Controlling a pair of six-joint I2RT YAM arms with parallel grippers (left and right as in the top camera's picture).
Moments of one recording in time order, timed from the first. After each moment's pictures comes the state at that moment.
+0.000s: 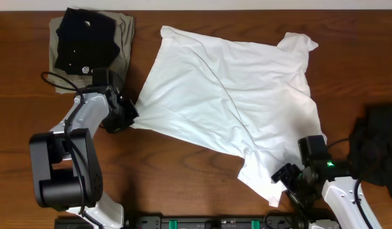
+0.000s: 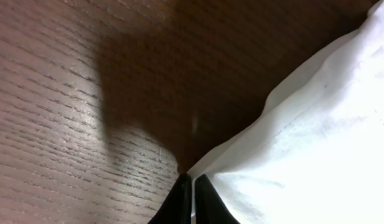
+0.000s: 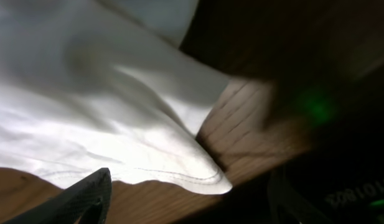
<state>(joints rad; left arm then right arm) 0.09 1.80 1.04 -0.70 0.15 -0.43 0.09 1.01 0.46 -1.08 -0.24 0.99</state>
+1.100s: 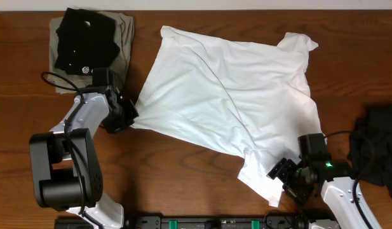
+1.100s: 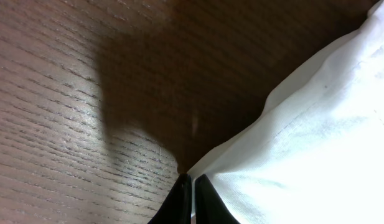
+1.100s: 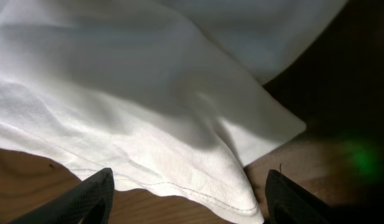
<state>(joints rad) 0.09 1.80 1.04 -0.70 0.15 -0.43 0.09 1.03 0.43 -0.93 -0.28 0.86</state>
